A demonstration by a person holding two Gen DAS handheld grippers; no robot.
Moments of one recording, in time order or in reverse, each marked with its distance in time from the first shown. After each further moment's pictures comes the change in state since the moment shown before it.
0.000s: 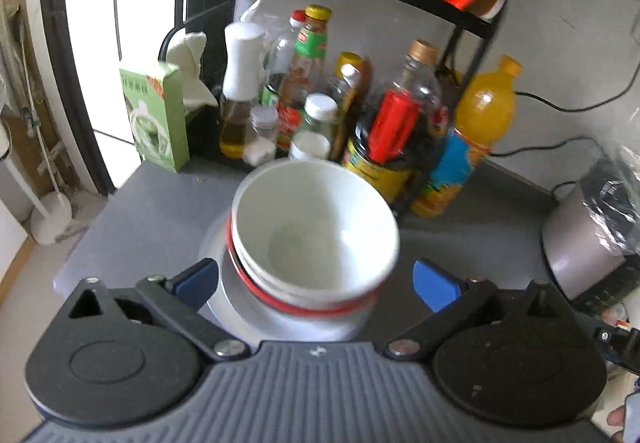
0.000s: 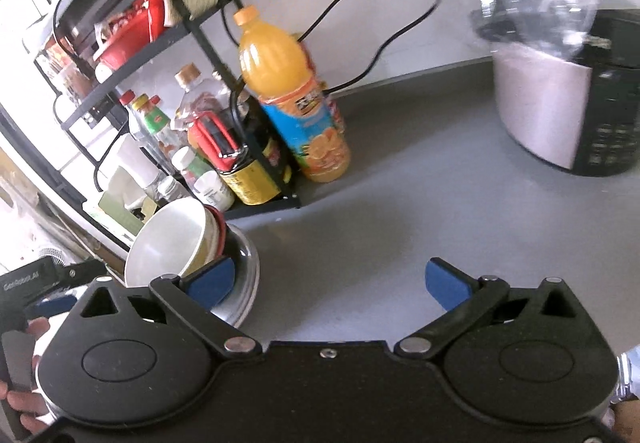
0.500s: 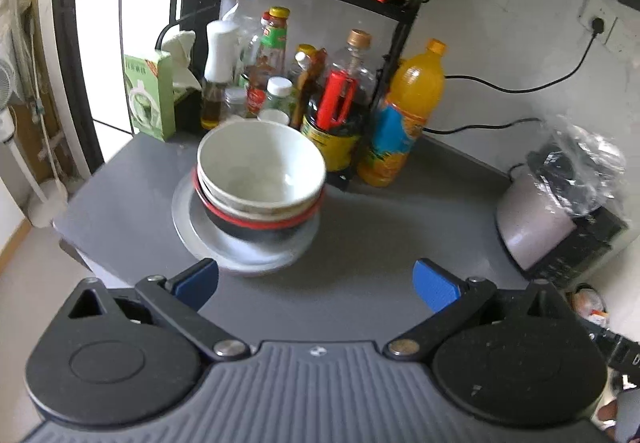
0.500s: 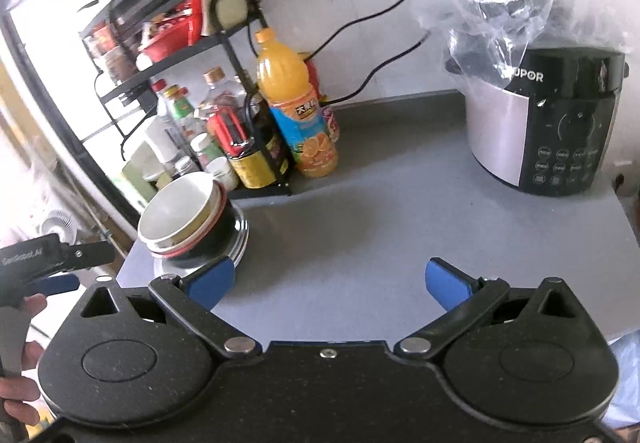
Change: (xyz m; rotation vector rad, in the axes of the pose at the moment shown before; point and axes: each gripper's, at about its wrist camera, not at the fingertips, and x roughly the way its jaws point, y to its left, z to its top) left arm -0.076 -0.055 -0.073 -0.014 -0.039 -0.024; right arm -0.083 -0.030 -0.026 -0.141 -0.031 0.033
